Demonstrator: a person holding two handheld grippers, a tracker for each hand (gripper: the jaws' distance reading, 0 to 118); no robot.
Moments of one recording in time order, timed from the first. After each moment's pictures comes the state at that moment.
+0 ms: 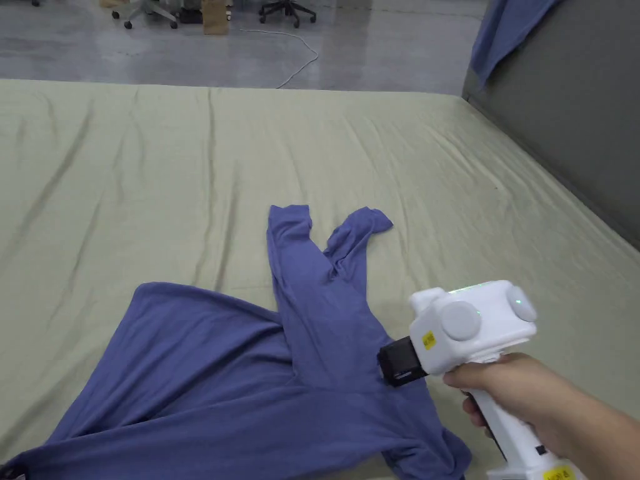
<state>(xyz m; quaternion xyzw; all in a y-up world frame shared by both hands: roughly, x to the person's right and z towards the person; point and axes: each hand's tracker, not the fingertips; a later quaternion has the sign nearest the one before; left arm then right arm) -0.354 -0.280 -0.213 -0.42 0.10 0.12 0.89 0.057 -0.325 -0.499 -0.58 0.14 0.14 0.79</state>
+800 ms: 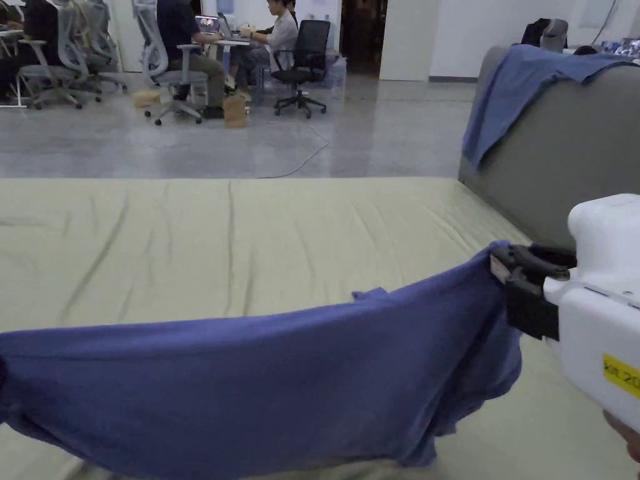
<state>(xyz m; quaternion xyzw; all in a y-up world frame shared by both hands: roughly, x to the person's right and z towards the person) -0.334 -0.076 -0.164 -0.15 0.11 0.21 0.96 0.099 -0.024 -0.266 -0.11 0.15 0.11 0.98</state>
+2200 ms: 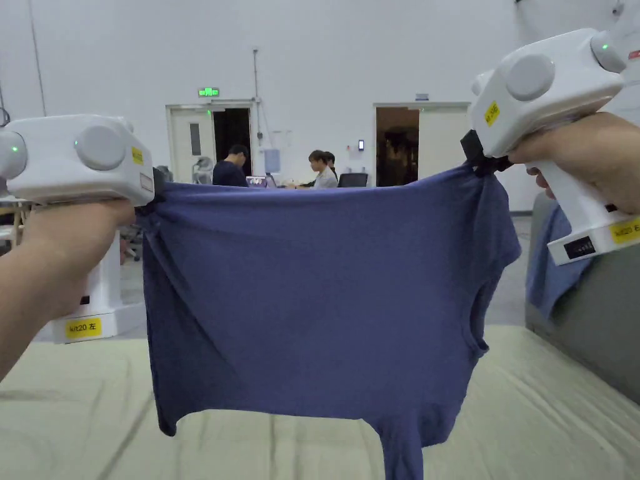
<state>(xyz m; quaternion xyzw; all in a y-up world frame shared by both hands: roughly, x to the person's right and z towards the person) -0.403 0.106 -0.590 -0.14 0.14 0.05 0.98 0.011 0.162 -0.700 -0.20 0.10 0.17 0.96</state>
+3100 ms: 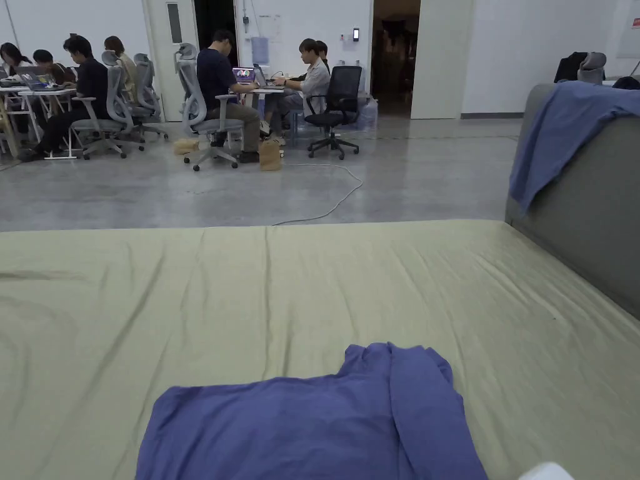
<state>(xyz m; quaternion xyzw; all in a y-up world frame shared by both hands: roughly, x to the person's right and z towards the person) -0.361 -0.292 -0.288 -0.43 0.02 0.01 0.90 0.103 -0.257 -0.397 -0.46 0.24 0.20 0.83</state>
